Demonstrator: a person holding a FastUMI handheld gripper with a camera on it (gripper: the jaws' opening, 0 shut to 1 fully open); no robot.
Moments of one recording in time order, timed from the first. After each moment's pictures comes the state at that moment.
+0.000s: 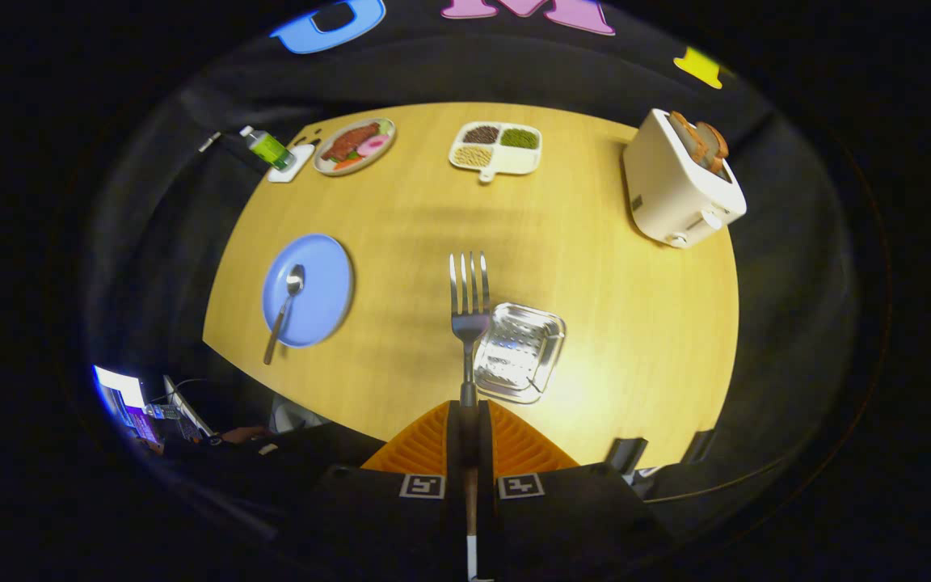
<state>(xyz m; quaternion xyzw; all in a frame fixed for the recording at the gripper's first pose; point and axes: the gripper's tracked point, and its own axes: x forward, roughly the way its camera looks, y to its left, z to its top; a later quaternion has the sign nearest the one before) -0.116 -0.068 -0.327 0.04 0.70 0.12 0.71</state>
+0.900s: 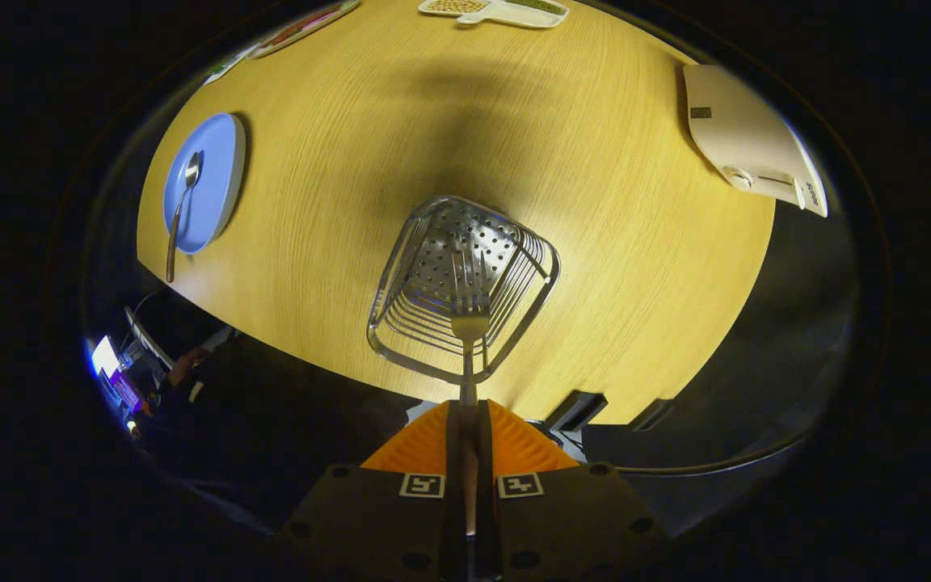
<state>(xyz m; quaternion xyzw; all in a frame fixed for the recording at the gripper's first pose) -0.150 -0.093 -0.406 -0.07 0.86 0.13 0.48</state>
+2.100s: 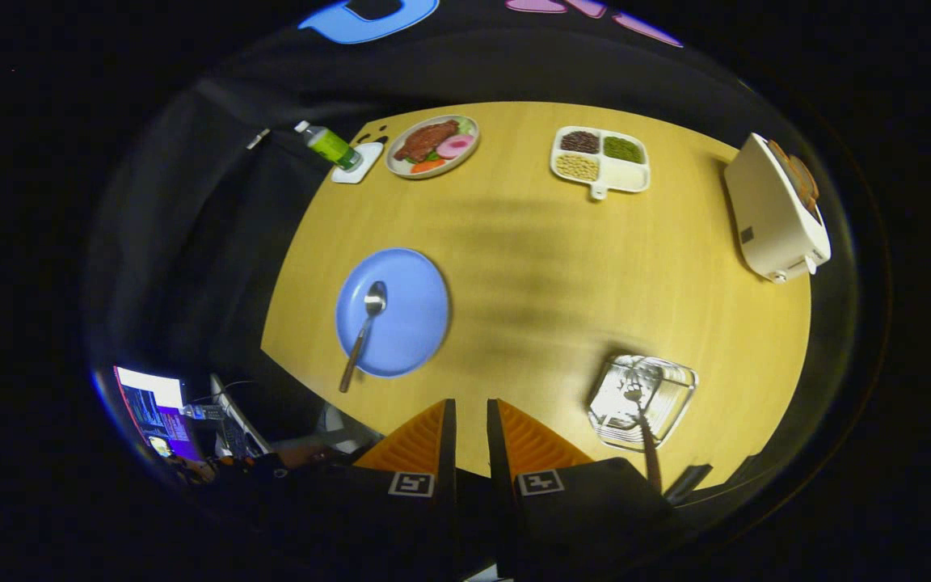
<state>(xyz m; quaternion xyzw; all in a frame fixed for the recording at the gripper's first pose) -0.075 0.103 -0.317 0.13 0.66 0.23 0.71</state>
